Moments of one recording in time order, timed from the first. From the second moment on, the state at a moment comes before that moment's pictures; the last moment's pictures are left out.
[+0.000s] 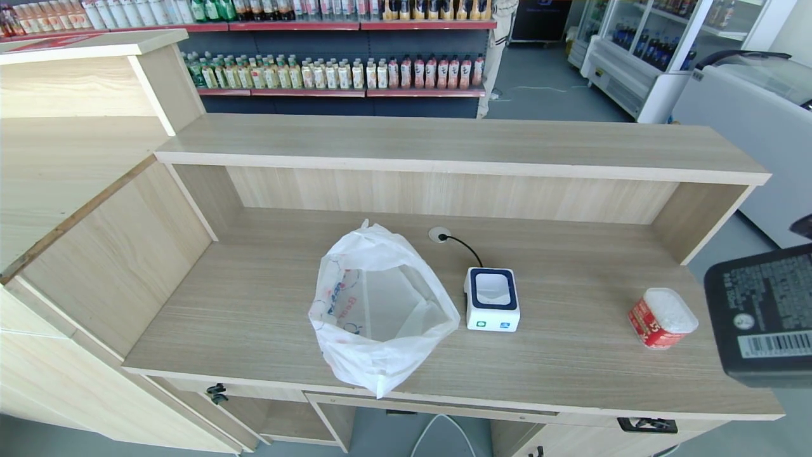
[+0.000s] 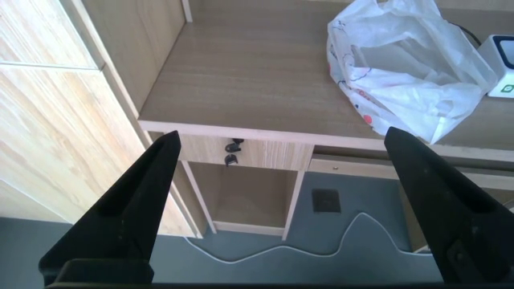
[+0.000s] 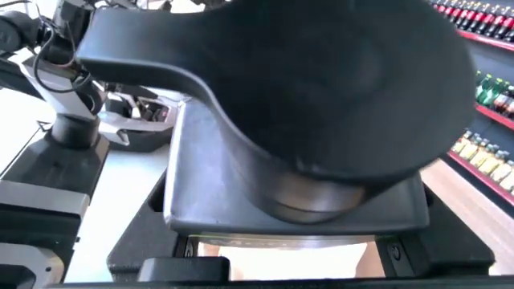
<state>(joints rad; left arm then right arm) 0.00 0.00 0.00 0.00 0.00 0.00 0.13 1.13 -0.36 -1.41 1.25 0.01</state>
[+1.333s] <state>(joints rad) 0.00 0.00 0.00 0.00 0.00 0.00 0.39 0.95 -0.38 -1.42 1.21 -0.11</state>
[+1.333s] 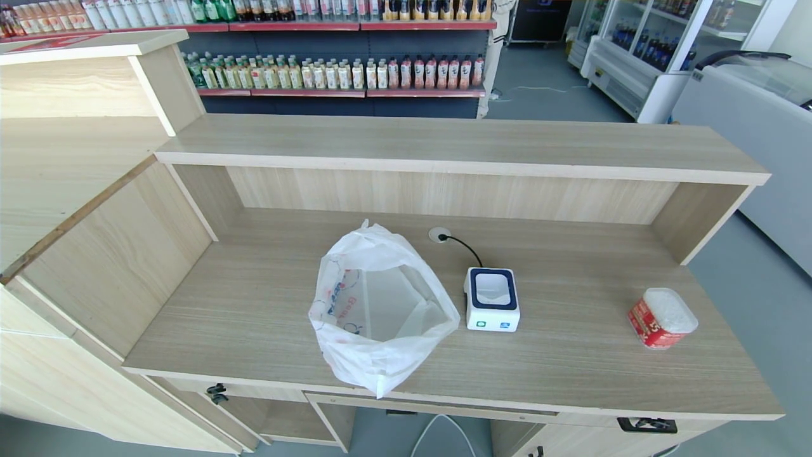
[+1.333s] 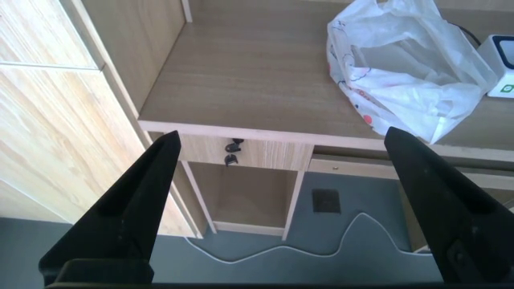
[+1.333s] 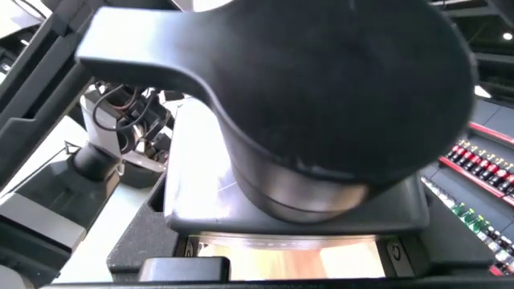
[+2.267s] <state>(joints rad) 0.00 0.00 0.00 0.00 0.00 0.00 0.39 0.86 -0.40 -1.31 1.20 -0.14</state>
